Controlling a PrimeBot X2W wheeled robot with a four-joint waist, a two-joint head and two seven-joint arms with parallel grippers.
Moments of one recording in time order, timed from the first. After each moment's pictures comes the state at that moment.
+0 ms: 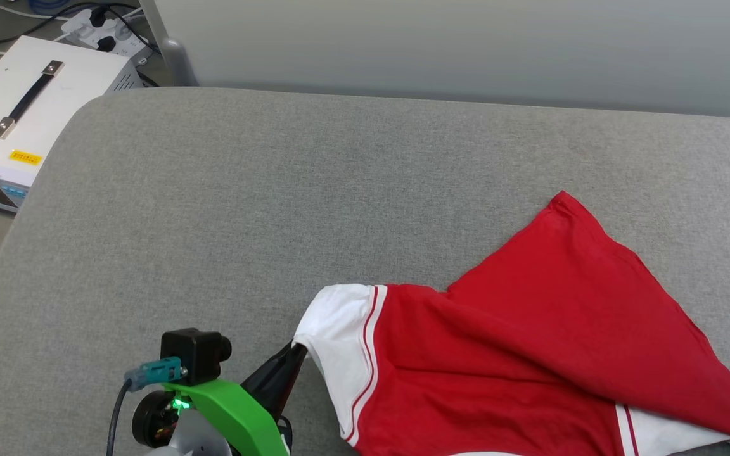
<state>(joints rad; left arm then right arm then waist) -0.20 0.66 -0.82 -0.22 -1.07 0.28 -0.05 0.05 -0.28 -0.41 -0.02 0.48 0.13 1.12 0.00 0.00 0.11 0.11</state>
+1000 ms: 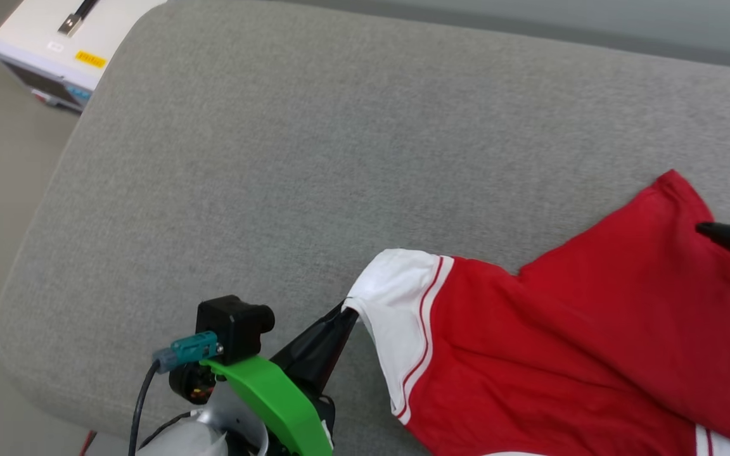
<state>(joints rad) -0.31 0.62 -0.87 -0.32 -0.98 0.27 -0.03 -0.47 -0.38 -0.13 -0.08 0.47 0.13 1.34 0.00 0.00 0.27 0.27</state>
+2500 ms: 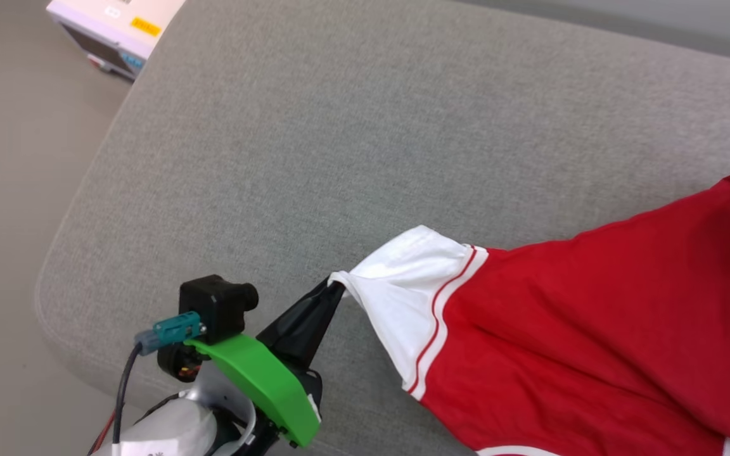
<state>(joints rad) -0.34 0.61 -0.84 -0.27 -0.99 0.23 -0.06 -0.59 -0.47 -0.07 0.29 0.53 0.13 0.96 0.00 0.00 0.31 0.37</state>
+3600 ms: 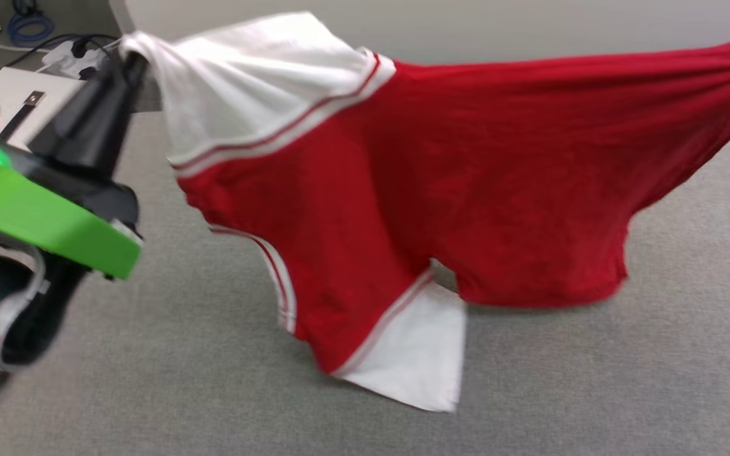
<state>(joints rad) -0.60 0.91 -0.51 -0.44 -1.02 0.30 0.02 -0.59 -0.42 -0.13 -0.14 0.64 0.13 0.87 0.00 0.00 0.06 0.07</state>
